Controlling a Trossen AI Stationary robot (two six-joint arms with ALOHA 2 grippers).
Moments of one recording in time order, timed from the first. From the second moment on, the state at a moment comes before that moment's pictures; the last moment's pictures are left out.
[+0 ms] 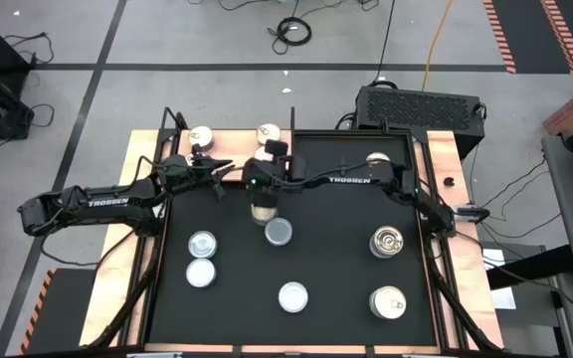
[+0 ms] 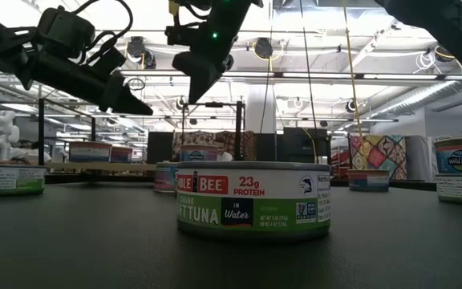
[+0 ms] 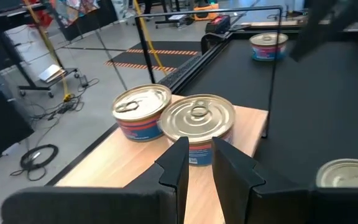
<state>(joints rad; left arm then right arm) 0.50 0.88 0.22 0.42 -0.04 0.17 -0.08 2.26 2.20 -0.92 0.50 -0.12</state>
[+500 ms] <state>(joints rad) 0.50 0.88 0.22 0.43 0.03 0.17 0.12 2.26 2.20 -1.29 0.49 0.20</state>
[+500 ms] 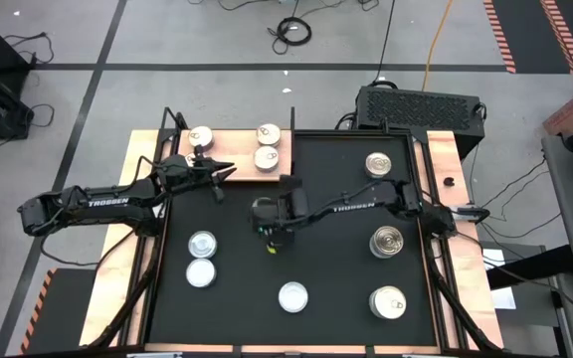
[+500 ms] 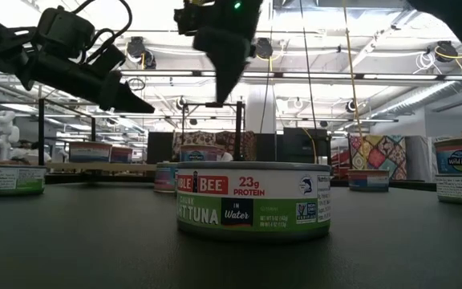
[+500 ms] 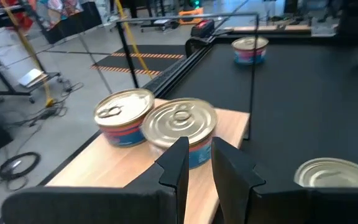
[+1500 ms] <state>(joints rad) 0.36 0.87 0.22 0.62 0.26 0.11 0.39 1.73 1.48 -1.57 0.23 1.36</state>
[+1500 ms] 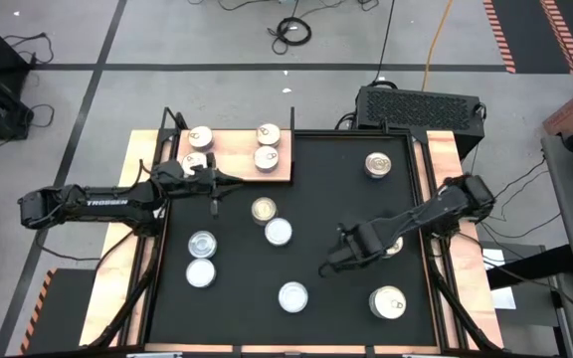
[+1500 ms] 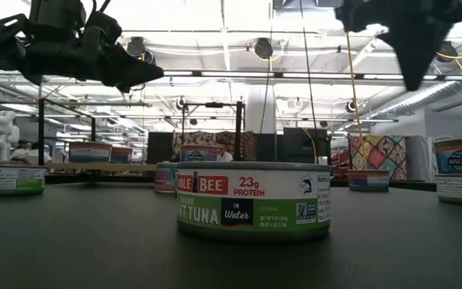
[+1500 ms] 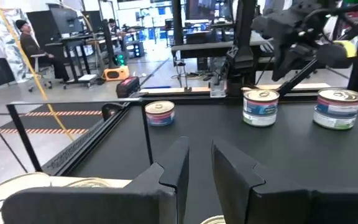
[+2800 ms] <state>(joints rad) 0.35 0.87 0.23 0.62 0.26 0.11 0.41 1.72 1.19 -1.37 0.13 1.62</state>
